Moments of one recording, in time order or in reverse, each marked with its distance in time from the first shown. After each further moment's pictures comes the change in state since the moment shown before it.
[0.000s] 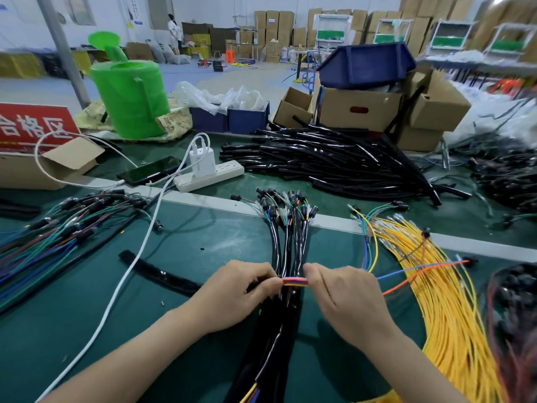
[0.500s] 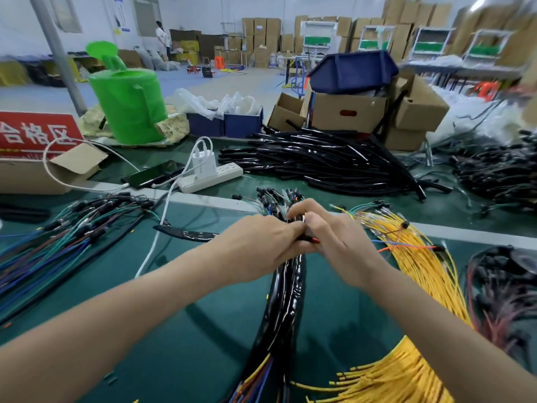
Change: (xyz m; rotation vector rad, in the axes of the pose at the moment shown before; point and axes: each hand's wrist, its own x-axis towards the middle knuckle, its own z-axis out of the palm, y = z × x) left_hand 0.029 0.055 -0.042 0.573 -0.156 0.236; right_hand 0.031 -0.019 -0.040 0.502 0.012 -0.002
